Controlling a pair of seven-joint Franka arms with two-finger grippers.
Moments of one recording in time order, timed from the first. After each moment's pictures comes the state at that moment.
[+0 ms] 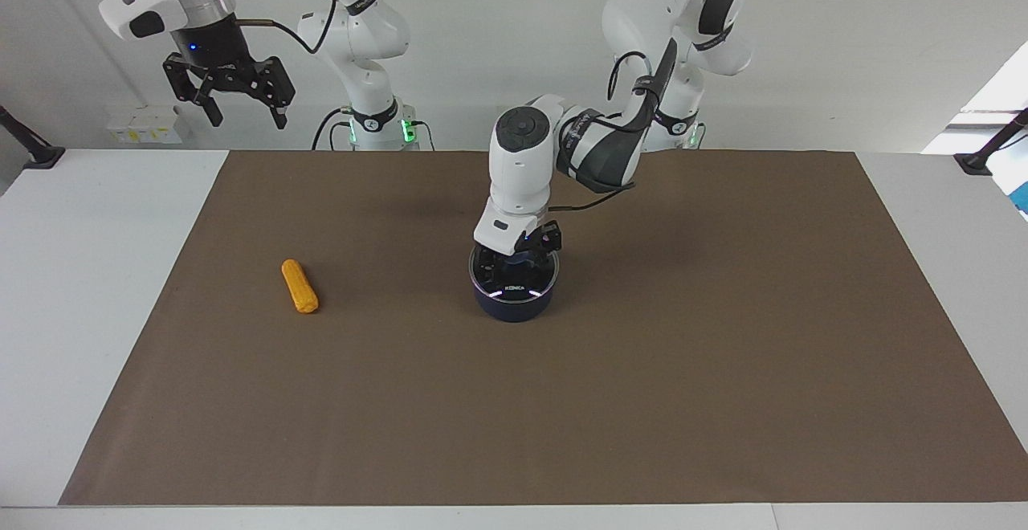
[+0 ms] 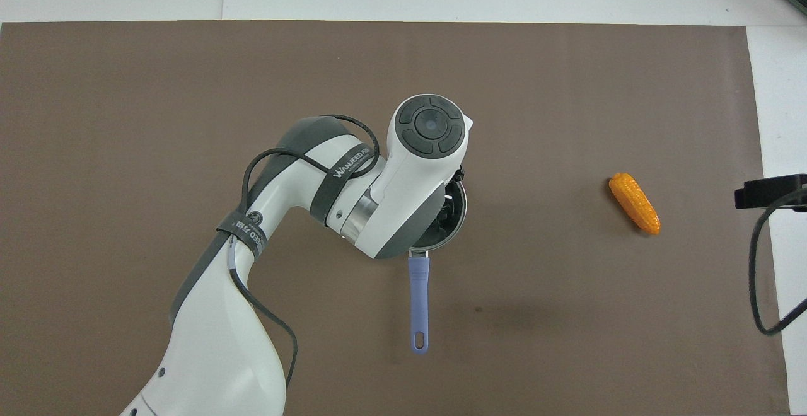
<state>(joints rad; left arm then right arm) -0.72 0.56 0.00 -1.34 -0.01 1.89 -0.87 0.02 -0.14 -0.04 -1.61 -0.03 1.51 0.03</state>
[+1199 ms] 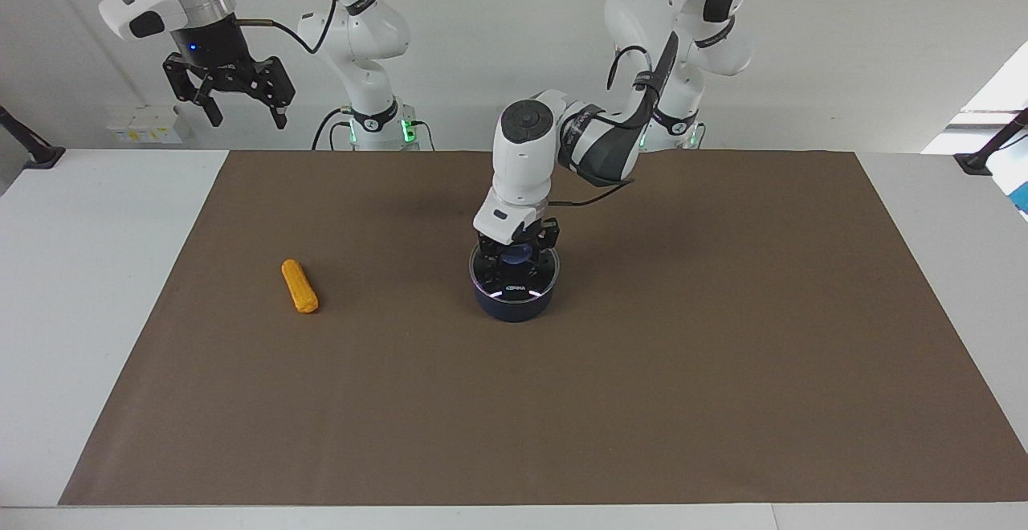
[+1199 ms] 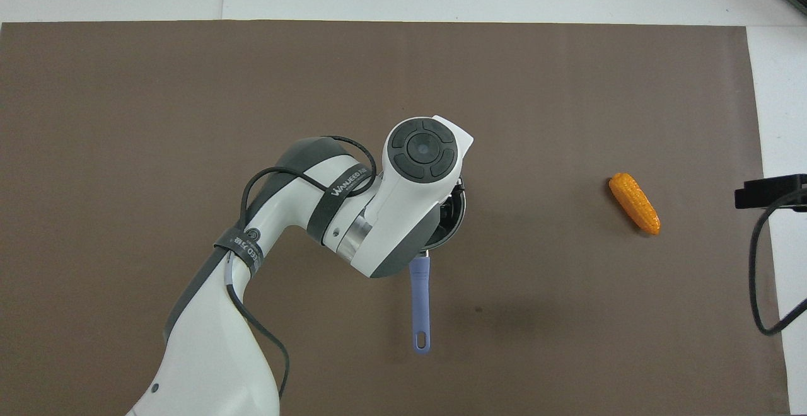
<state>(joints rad) -0.72 0.50 -0.01 -1.46 -0.03 1.99 -0.85 0.02 -0.14 -0.04 -1.61 -0.03 1.51 0.03</state>
